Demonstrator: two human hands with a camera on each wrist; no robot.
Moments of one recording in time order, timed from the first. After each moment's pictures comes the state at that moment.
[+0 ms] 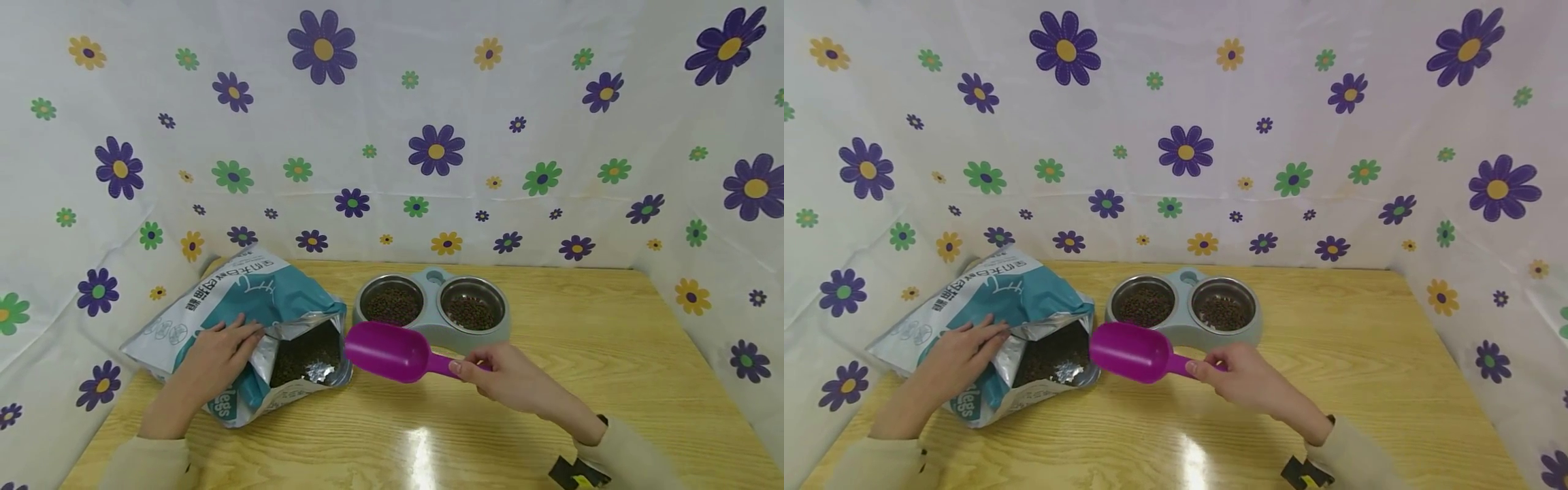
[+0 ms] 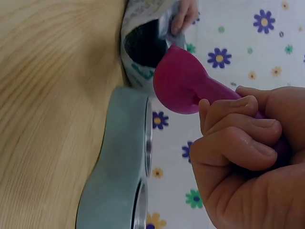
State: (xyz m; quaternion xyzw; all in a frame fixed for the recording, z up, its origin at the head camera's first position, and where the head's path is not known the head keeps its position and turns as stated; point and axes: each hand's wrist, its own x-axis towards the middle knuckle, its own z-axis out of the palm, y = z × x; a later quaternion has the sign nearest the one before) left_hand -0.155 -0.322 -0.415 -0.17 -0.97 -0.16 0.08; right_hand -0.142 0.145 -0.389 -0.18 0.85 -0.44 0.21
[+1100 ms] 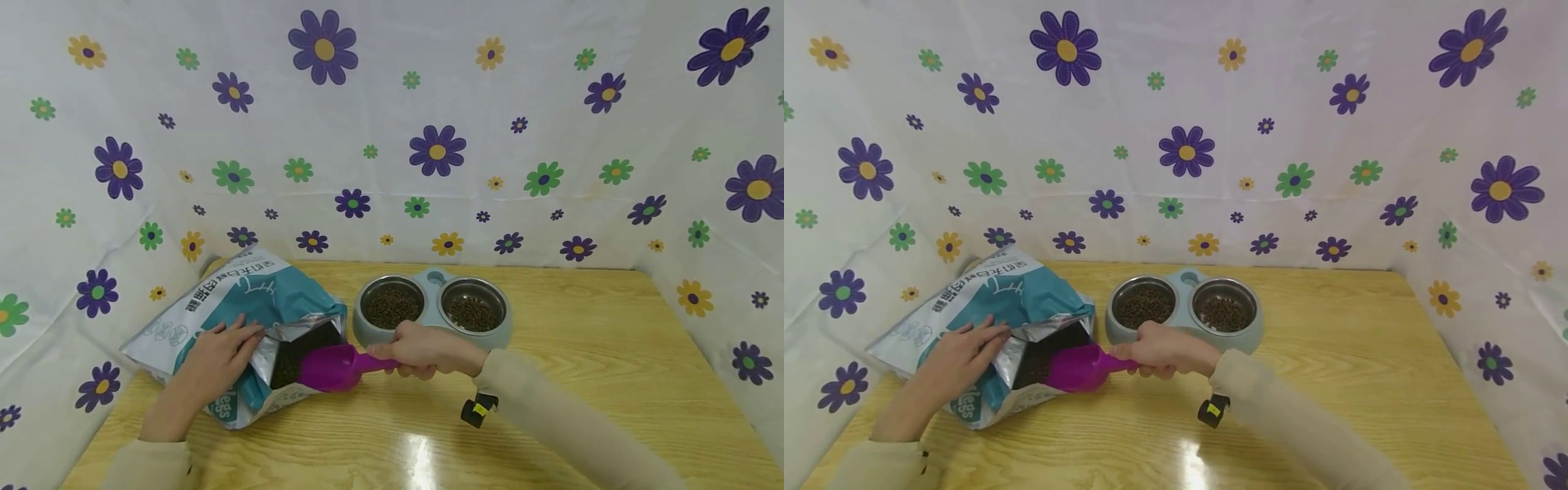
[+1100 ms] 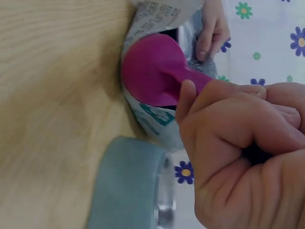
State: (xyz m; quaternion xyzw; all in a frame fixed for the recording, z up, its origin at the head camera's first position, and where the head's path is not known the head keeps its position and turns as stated) left_hand -0.156 -0.322 -0.416 -0.17 -0.97 -0.16 0.09; right_hand -0.202 0.036 -0.392 -0.15 0.79 -0.44 0.41
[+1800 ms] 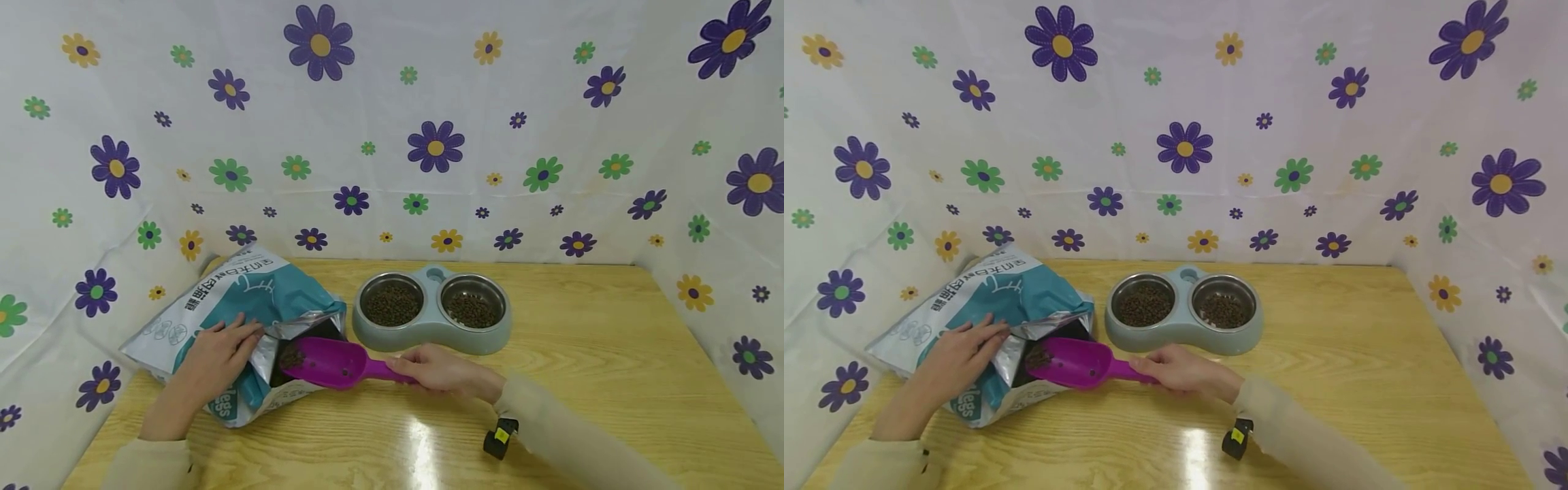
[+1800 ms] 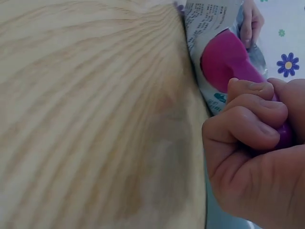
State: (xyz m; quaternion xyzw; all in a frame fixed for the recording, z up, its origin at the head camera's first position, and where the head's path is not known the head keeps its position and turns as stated) left_hand -0.156 -0.322 -0.417 -0.17 -0.97 -0.16 0.09; right_hand -0.187 0.063 -0.453 -0.18 0.76 -0.51 0.37
